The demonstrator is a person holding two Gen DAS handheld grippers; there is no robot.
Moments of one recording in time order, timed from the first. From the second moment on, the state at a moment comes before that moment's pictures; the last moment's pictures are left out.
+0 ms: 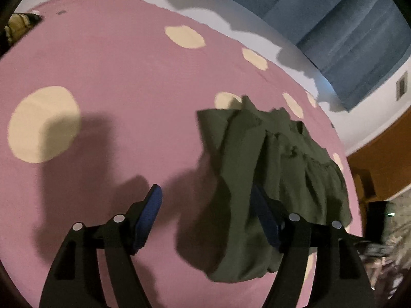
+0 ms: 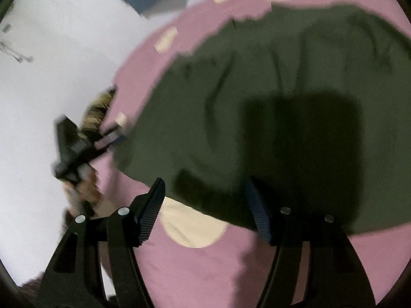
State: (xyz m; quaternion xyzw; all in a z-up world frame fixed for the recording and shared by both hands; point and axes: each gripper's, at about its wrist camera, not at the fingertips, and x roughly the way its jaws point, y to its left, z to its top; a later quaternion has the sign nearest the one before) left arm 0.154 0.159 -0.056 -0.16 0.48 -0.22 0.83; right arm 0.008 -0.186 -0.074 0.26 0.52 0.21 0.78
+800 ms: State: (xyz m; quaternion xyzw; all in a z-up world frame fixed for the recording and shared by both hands) left arm 0.212 0.098 -0.089 -0.15 0.56 -0.27 0.77; right arm -0.007 -0.185 -0.077 0.27 0.48 0.24 0.80
